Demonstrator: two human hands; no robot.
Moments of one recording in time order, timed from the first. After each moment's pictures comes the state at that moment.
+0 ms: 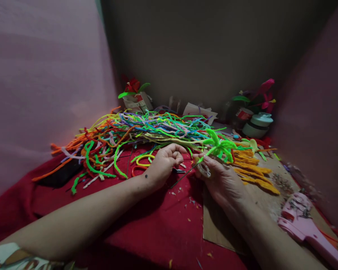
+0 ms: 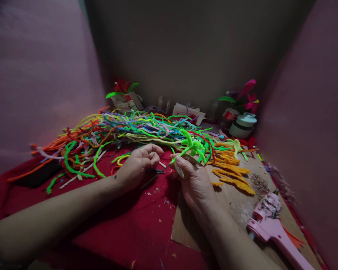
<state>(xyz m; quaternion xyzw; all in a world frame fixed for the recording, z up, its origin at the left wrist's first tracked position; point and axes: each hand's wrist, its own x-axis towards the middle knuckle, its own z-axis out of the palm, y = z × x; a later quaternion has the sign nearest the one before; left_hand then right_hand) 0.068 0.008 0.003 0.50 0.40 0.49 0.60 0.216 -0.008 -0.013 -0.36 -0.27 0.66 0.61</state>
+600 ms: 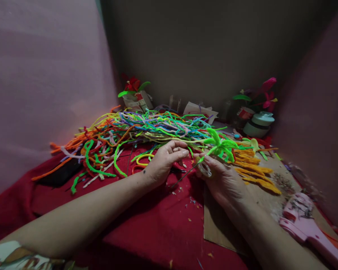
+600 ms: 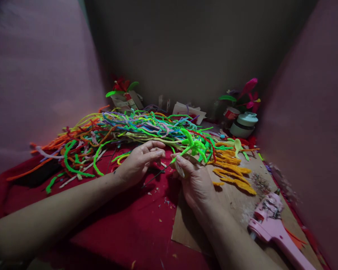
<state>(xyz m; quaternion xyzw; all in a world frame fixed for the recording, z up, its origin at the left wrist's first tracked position) 0.063 0.021 -0.008 0.51 0.35 0.50 0.61 0.217 -0.008 -0.016 -0.35 -0.27 0.66 0.61</state>
